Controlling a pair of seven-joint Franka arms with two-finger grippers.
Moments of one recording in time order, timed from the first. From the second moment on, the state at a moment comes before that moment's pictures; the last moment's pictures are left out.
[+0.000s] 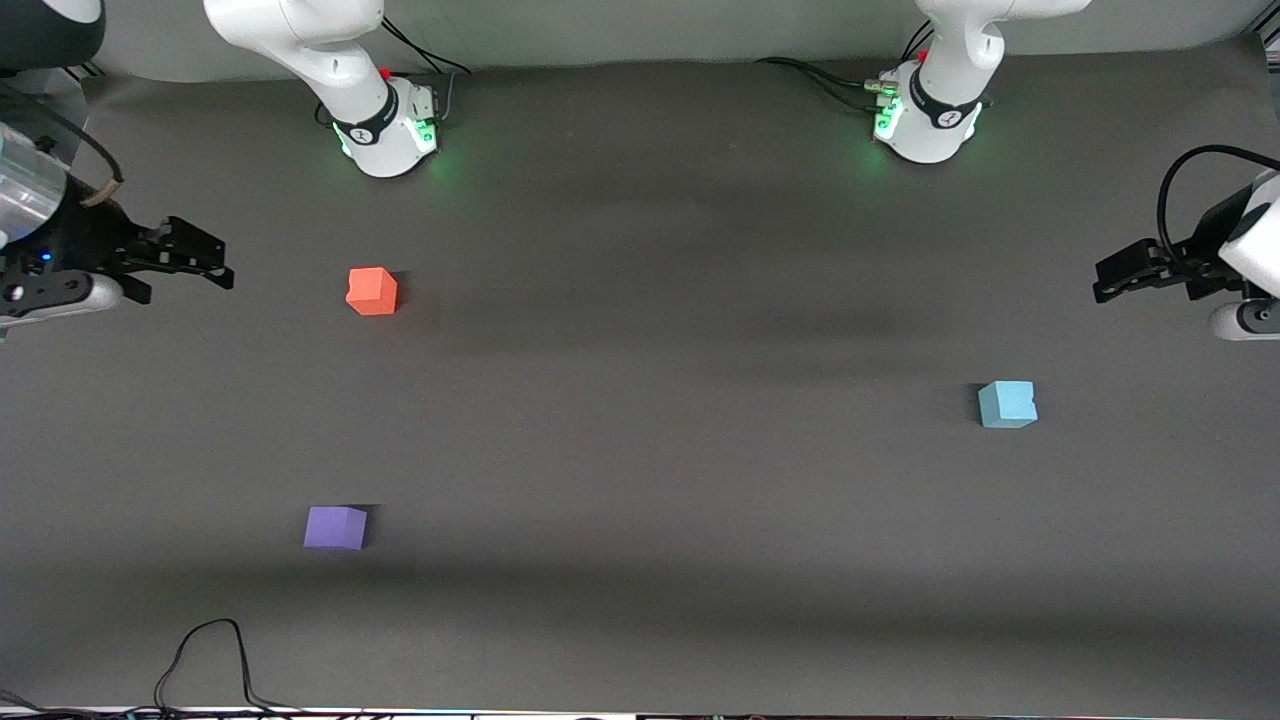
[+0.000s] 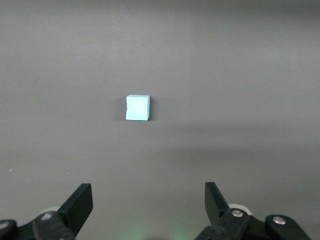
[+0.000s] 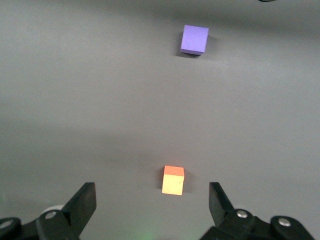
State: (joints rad) left arm -0.04 0.05 0.02 -1.55 0.00 1.53 -0.04; right arm 0.12 -0.01 -0.03 -1.60 0.05 1.55 -0.05
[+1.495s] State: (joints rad) left arm 0.04 -0.01 0.05 -1.82 0.03 1.73 0.19; right arm 0.13 -0.01 -0.05 -1.59 0.07 1.51 -0.05
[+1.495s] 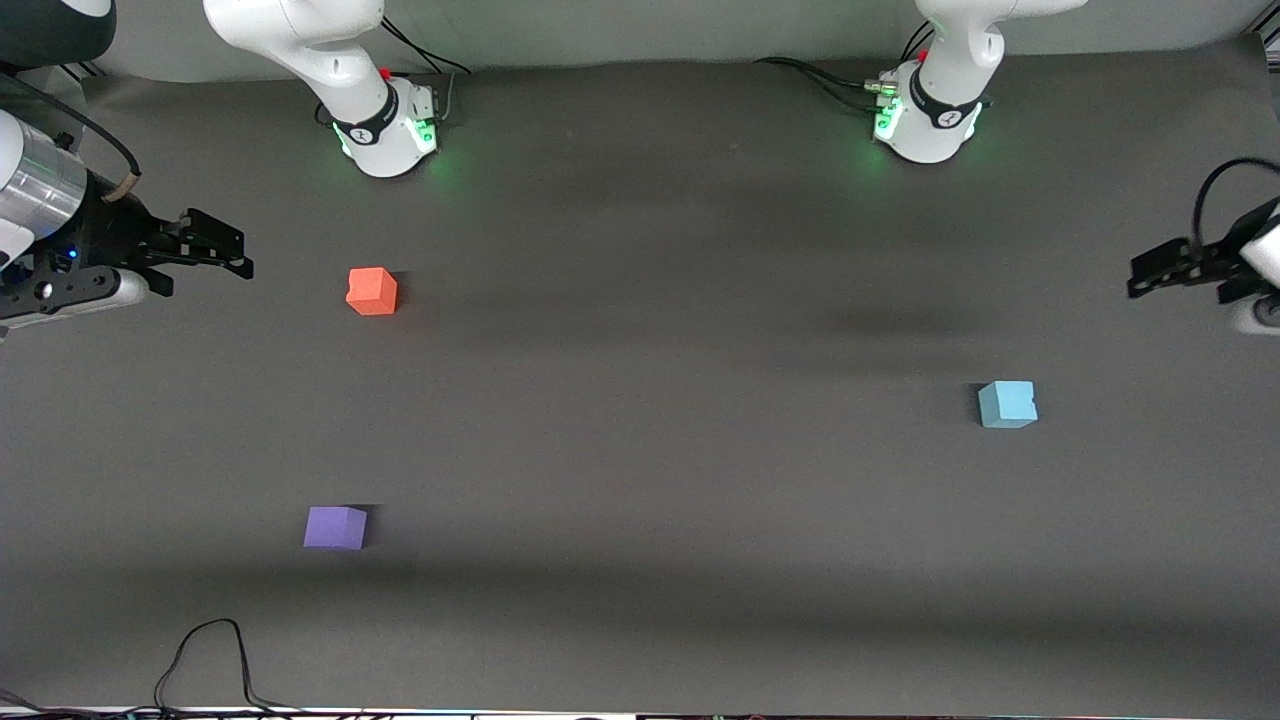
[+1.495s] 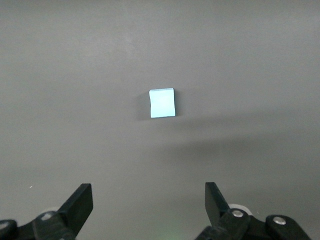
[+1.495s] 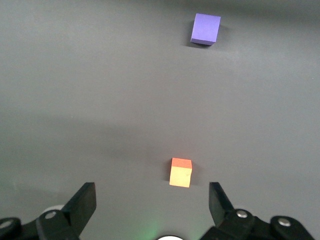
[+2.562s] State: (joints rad) left arm 0.04 0.30 0.05 -2.22 0.03 2.52 0.20; right arm 0.12 0.00 -0.07 -1.56 0.07 1.49 -0.05
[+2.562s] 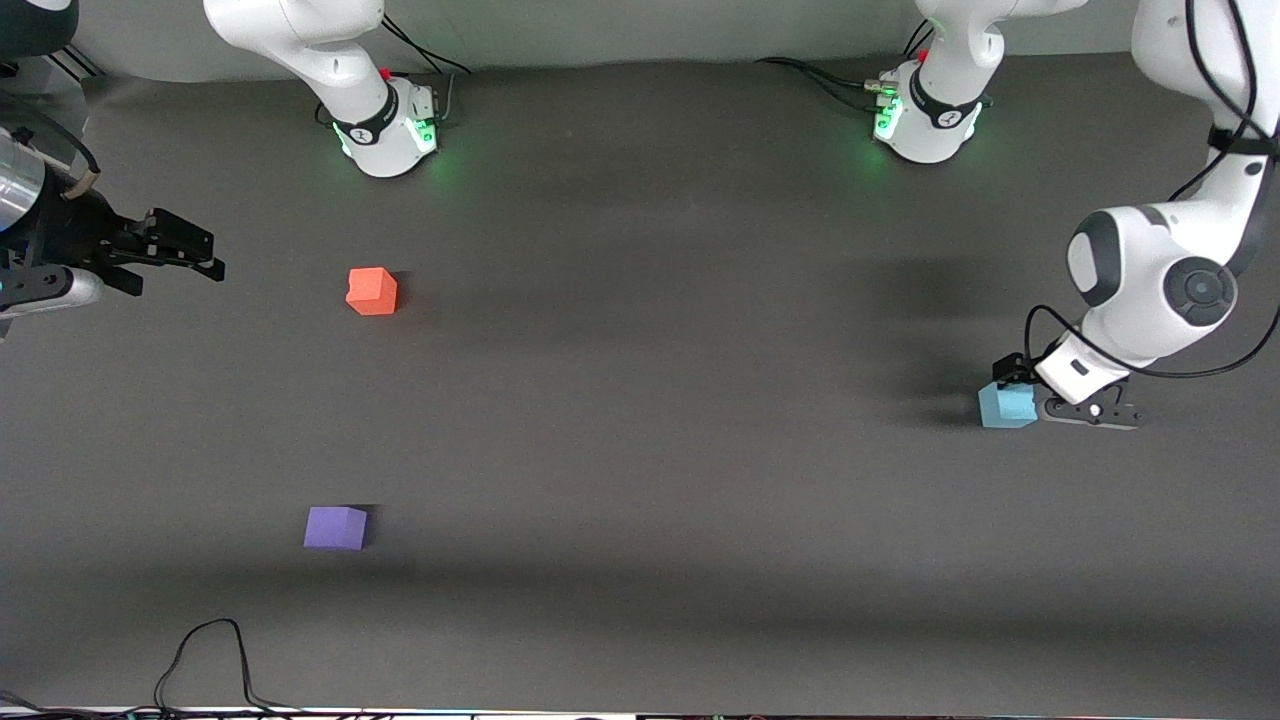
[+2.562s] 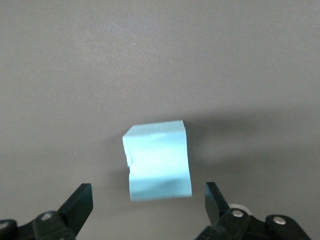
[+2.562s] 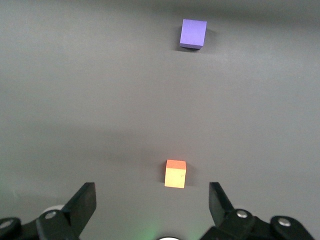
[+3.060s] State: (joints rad) left arm 0.04 0.44 0.05 -2.20 0.03 2.68 0.20; right arm 0.12 0.01 -0.07 -1.56 0.07 1.49 -0.05
